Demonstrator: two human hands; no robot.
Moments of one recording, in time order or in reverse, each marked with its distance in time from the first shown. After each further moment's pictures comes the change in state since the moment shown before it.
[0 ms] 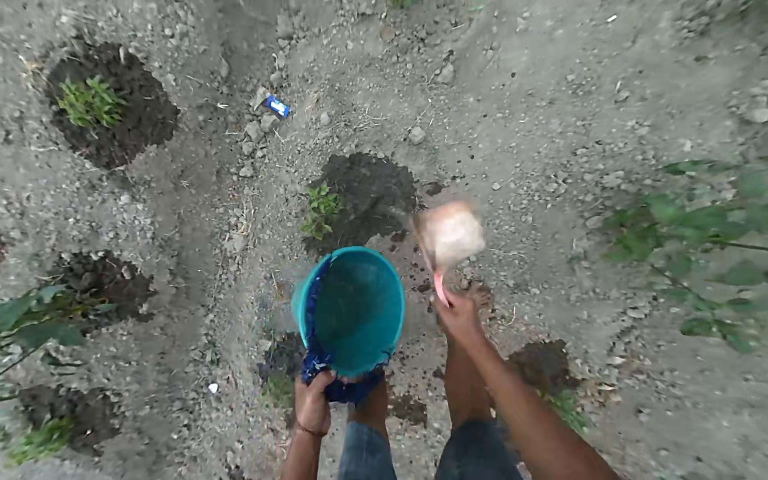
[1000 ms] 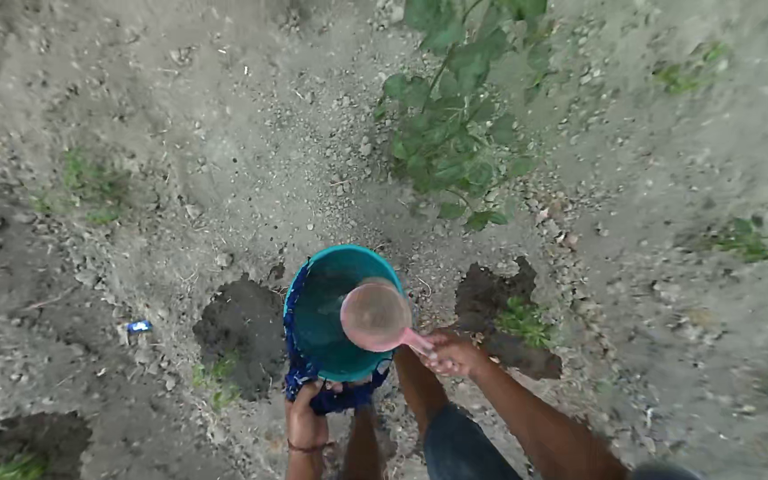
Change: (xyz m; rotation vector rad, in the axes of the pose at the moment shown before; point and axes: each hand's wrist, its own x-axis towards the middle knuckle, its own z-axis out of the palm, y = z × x) left_hand -0.093 -0.068 0.347 0.490 -0.463 0.127; right_hand -0.115 0.233 -0.204 1.507 -0.352 0.223
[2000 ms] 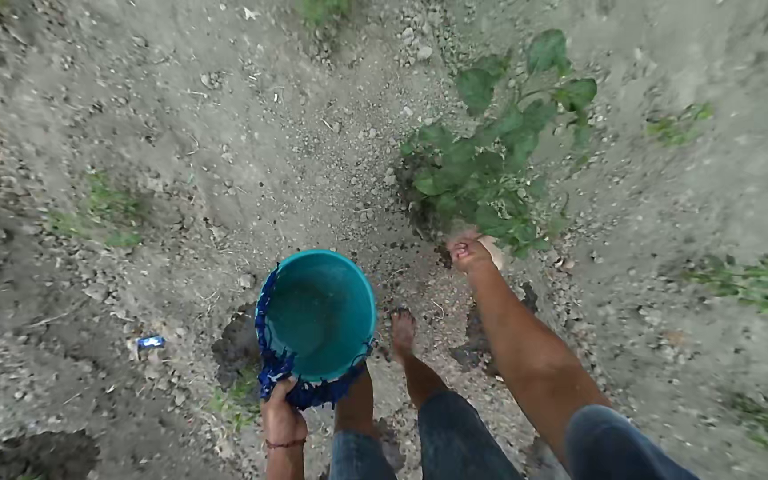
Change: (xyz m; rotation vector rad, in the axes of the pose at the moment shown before) left_hand 0.080 0.149 0.002 0.068 0.227 0.028; right_hand 0.138 -0.257 -0.048 0.852 1.100 -0.406
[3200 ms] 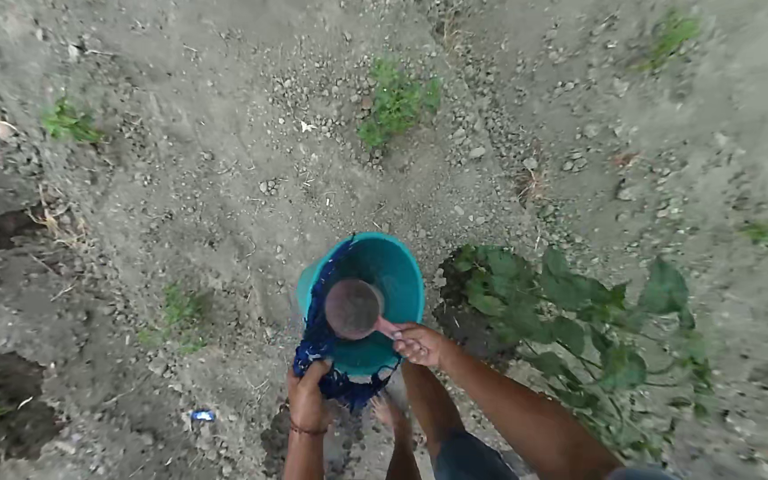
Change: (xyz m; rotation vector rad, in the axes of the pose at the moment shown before) left_hand 0.122 0.288 0.268 0.109 -0.189 0.064; right_hand -0.062 0.055 0.281 -0.690 -1.092 0.648
